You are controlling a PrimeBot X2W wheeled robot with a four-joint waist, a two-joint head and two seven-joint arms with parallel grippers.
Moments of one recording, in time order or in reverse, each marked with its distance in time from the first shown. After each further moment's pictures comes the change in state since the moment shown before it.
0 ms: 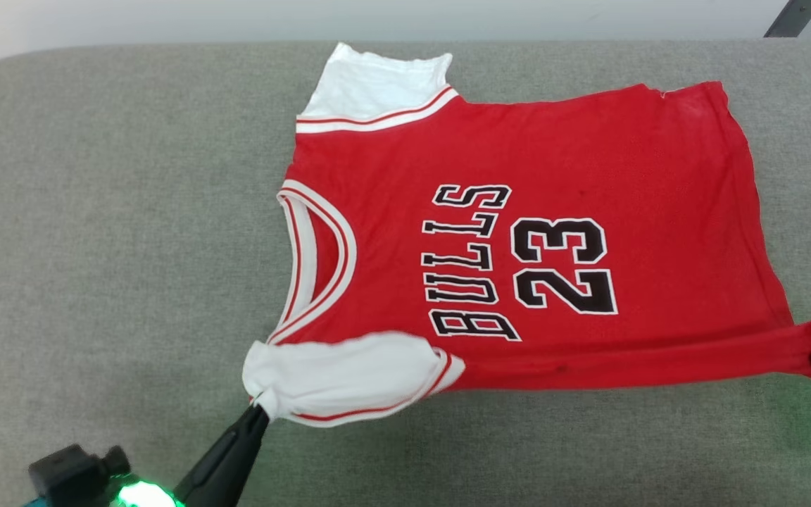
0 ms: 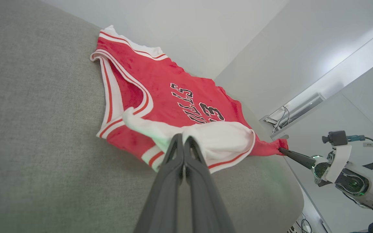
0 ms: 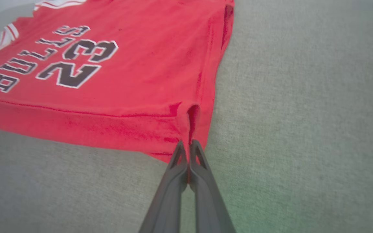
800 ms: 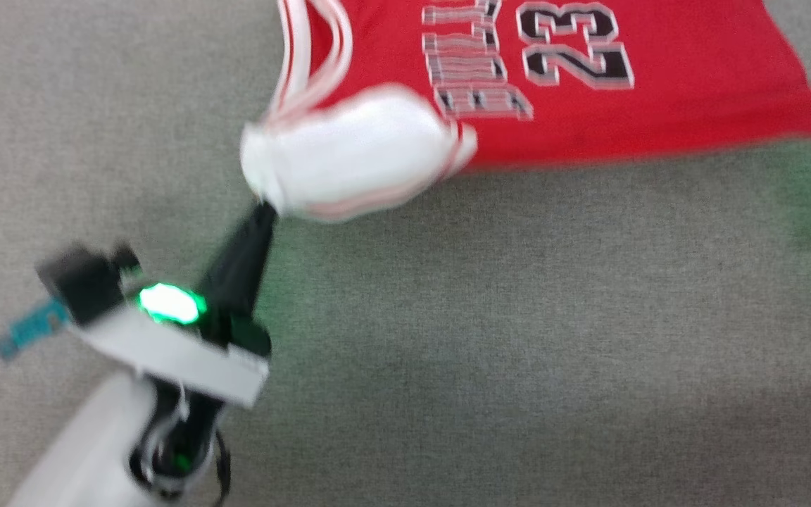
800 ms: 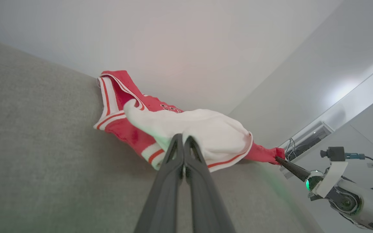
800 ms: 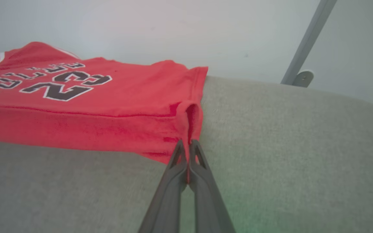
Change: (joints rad) left arm -0.564 -0.159 -0.042 0.309 -0.056 0.000 0.000; right arm -0.836 0.098 0.464 0.560 0.092 0.000 -0.210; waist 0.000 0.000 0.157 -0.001
